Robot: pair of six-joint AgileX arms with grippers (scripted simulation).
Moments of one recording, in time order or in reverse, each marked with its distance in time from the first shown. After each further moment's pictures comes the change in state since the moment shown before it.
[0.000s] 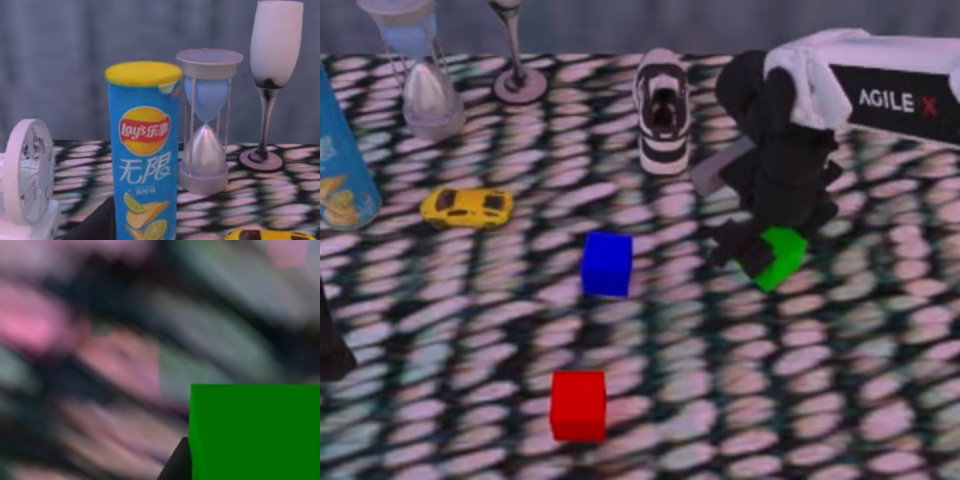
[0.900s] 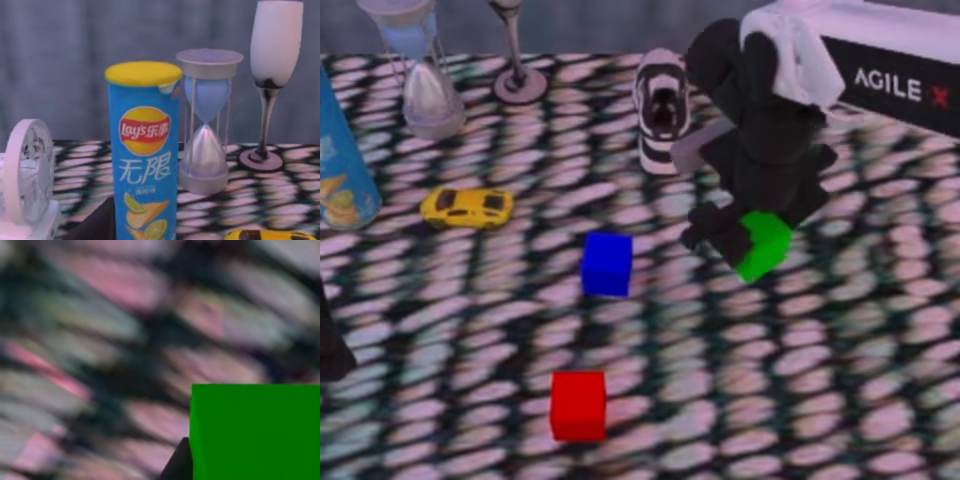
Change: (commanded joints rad) left arm 0.000 0.000 0.000 0.000 0.000 0.000; right arm 0.078 -0.088 0.050 -0.144 -0.001 0.160
